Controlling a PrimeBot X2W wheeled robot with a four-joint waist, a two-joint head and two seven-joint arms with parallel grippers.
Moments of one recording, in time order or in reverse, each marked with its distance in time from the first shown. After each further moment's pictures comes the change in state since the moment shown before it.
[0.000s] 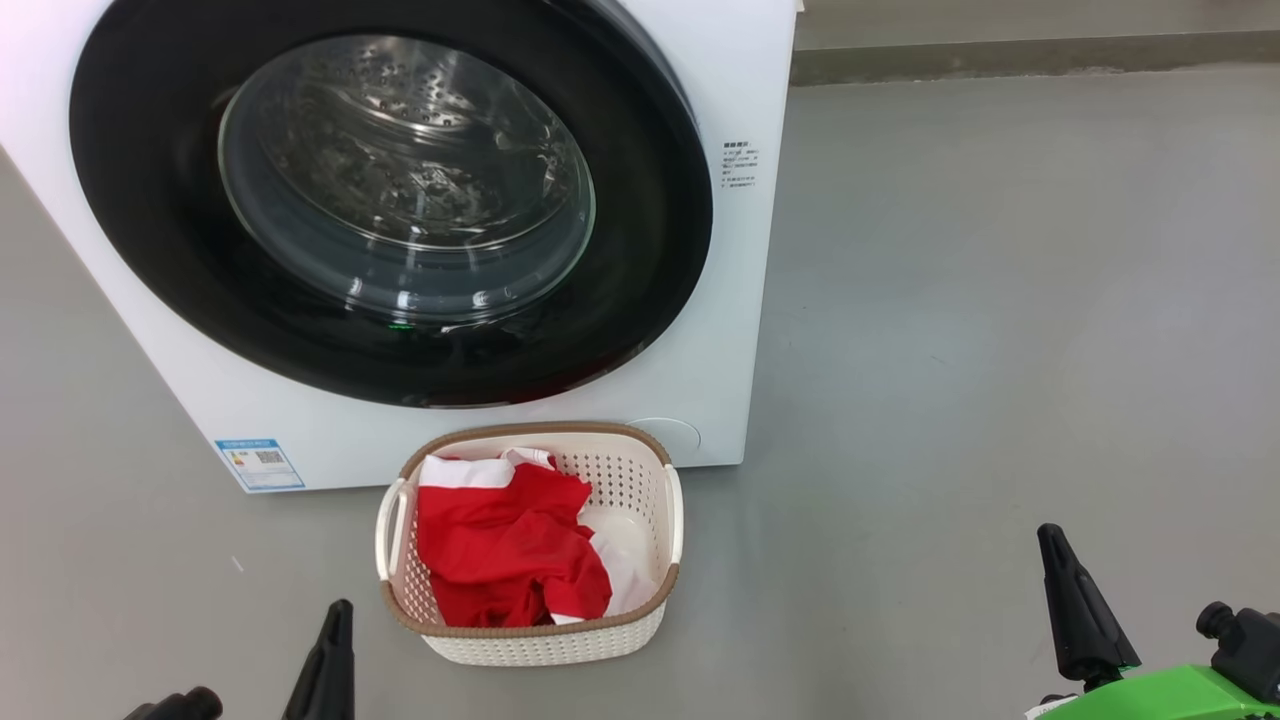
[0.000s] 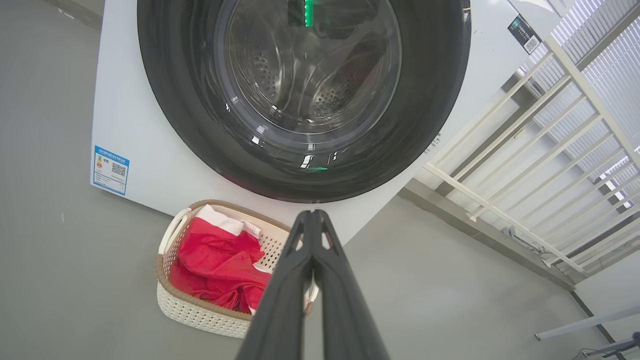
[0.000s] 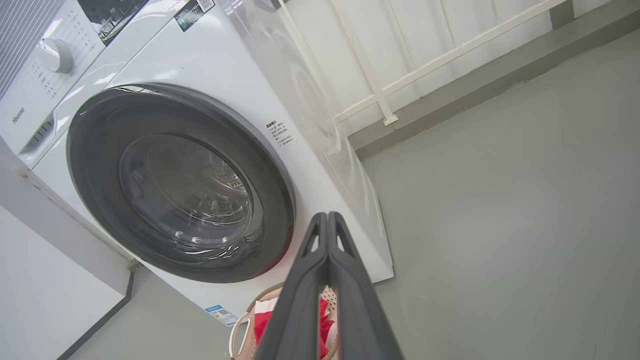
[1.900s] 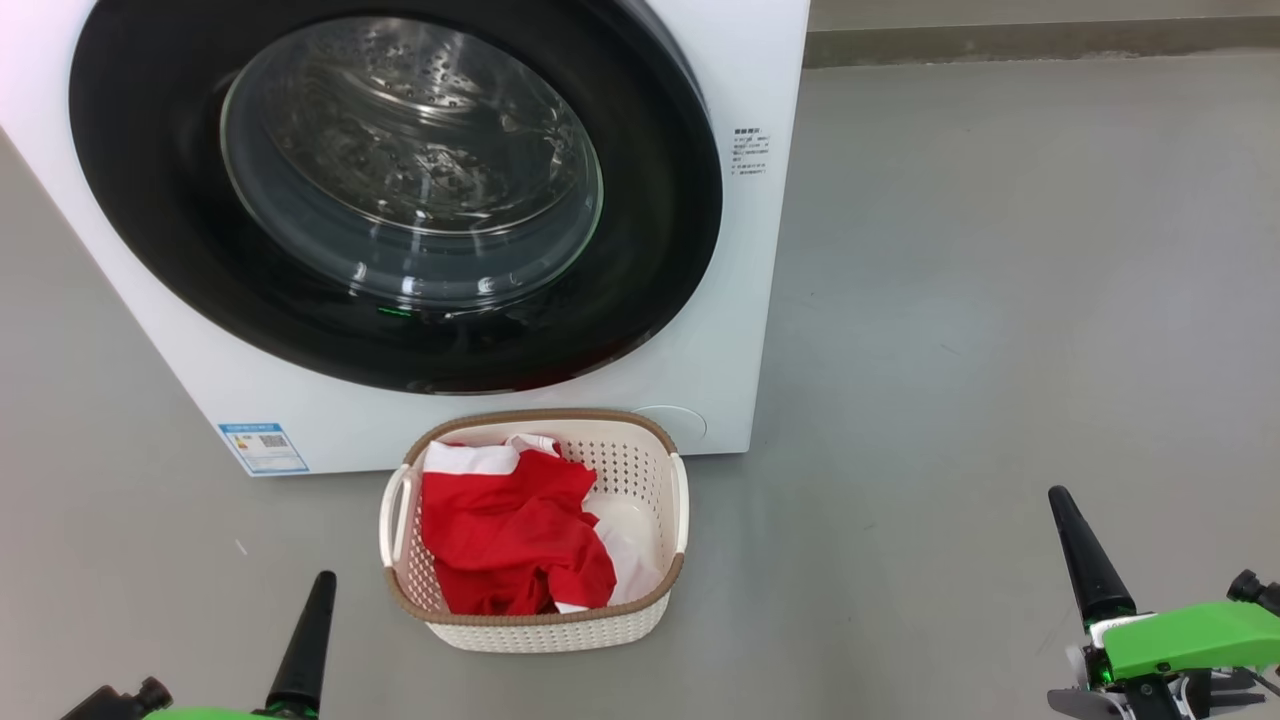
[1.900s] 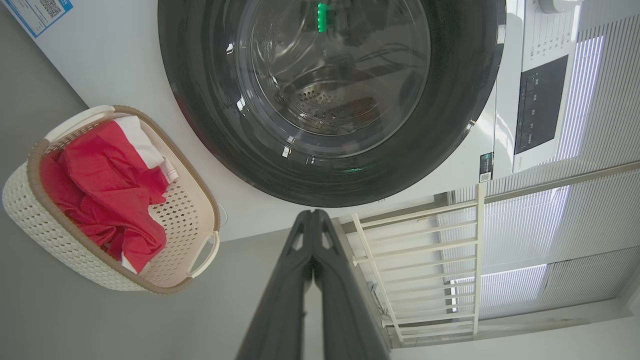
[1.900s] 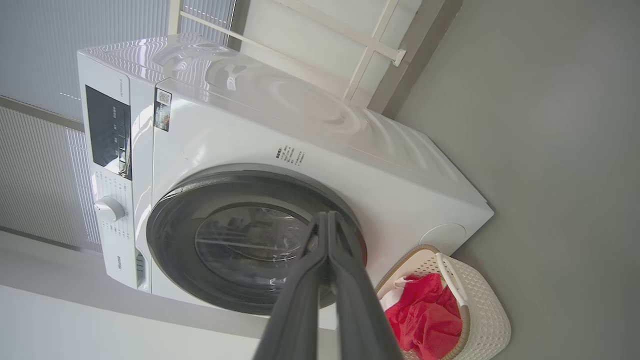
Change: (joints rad) left arm -0.082 -0.001 0.060 0.068 -0.663 -0.036 0.163; right arm -0.117 -0.019 -0.031 0.102 0.662 -0.003 0.164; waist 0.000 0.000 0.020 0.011
